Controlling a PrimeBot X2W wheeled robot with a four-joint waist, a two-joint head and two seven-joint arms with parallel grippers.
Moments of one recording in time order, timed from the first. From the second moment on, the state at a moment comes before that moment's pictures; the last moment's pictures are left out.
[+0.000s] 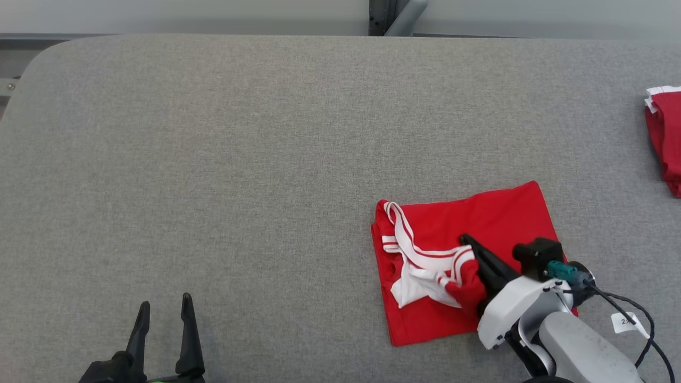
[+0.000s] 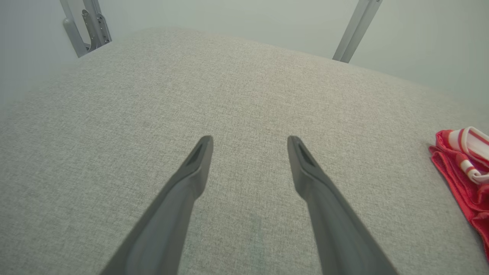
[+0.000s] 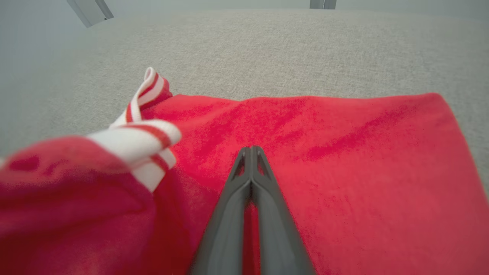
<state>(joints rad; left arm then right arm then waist) 0.14 0.05 -0.03 0.11 -0.31 -0.03 -0.26 -0.36 -0.27 0.51 0.57 0.48 0.13 -0.26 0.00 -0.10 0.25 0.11</state>
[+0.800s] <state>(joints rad) 0.18 0.05 -0.02 0.13 -0.32 -0.01 -0.26 -0.33 -0.22 0.82 0.52 0.46 0.13 -0.26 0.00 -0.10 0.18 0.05</state>
